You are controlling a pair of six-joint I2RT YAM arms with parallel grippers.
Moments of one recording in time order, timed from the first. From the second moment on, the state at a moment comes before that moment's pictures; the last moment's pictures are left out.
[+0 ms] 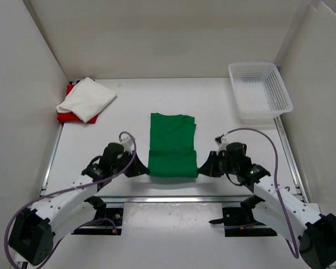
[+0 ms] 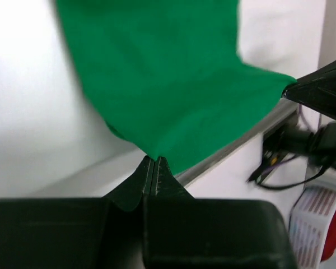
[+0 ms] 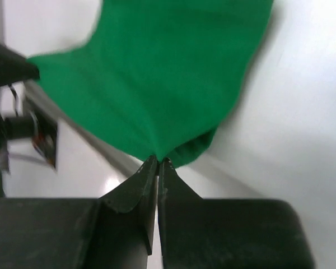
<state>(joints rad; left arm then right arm) -0.55 0.83 0.34 -0.20 0.34 -0.73 0.53 0.80 0.33 -0.23 -0.42 0.62</state>
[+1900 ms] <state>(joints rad) -0.27 2.25 1.44 0.28 0.41 -0.87 0.28 1.83 0.96 0.01 -0.54 0.44</state>
